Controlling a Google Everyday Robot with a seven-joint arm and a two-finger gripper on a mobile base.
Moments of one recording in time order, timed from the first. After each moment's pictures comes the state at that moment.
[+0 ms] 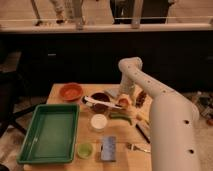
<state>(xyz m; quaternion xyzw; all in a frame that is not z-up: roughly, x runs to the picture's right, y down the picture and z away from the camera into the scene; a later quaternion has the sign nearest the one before) 0.135 0.086 0.910 -0.35 -0.27 -0.50 0.74</state>
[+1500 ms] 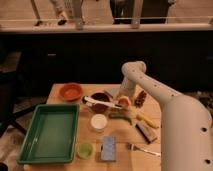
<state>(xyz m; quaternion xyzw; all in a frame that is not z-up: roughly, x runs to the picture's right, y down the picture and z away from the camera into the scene) 0.123 0.084 0.914 -0.25 -0.29 -0.55 0.74</state>
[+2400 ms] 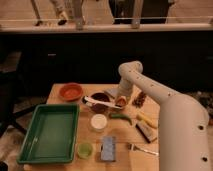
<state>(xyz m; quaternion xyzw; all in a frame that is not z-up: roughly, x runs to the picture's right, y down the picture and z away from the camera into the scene) 0.115 0.081 0.919 -0.25 -0.28 -0.57 0.73</state>
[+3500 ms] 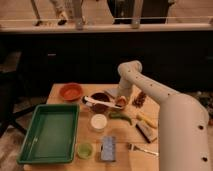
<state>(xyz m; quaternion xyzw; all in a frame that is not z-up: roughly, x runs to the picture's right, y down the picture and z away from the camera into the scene) 0.114 0.081 0.915 -0.25 -0.27 -0.57 0.73</state>
